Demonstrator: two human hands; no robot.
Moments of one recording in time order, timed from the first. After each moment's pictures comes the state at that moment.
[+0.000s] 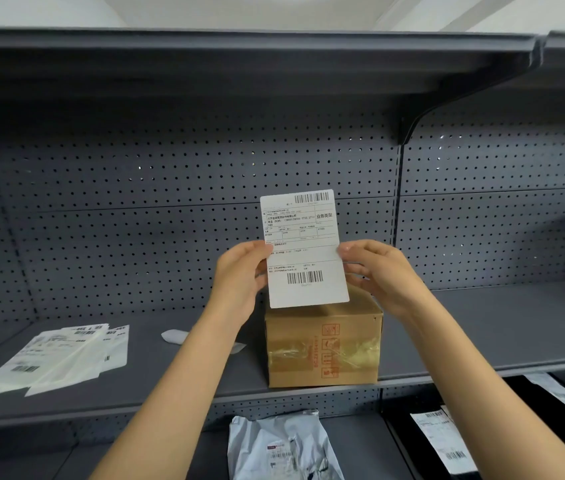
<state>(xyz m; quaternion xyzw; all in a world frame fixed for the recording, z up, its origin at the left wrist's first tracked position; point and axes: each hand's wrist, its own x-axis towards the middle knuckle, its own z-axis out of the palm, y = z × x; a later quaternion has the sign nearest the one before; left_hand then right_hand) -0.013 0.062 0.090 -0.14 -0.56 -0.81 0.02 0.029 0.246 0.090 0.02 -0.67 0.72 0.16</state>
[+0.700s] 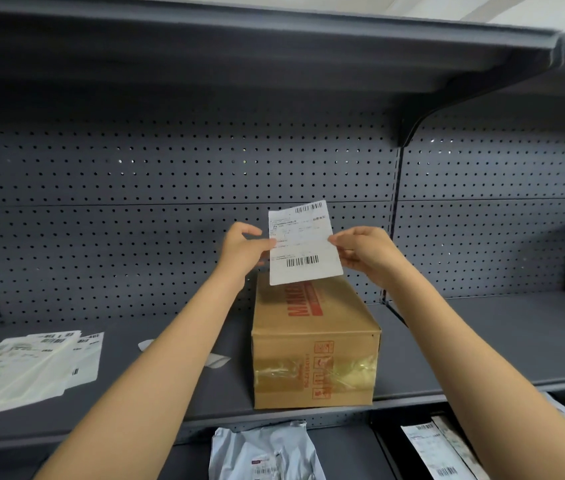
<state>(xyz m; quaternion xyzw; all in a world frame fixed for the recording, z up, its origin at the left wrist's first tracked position) -0.095 0.089 0.103 -0.10 -0.72 -0.68 0.10 -0.041 0.267 0.114 -0.04 -0.74 0.65 0.16</state>
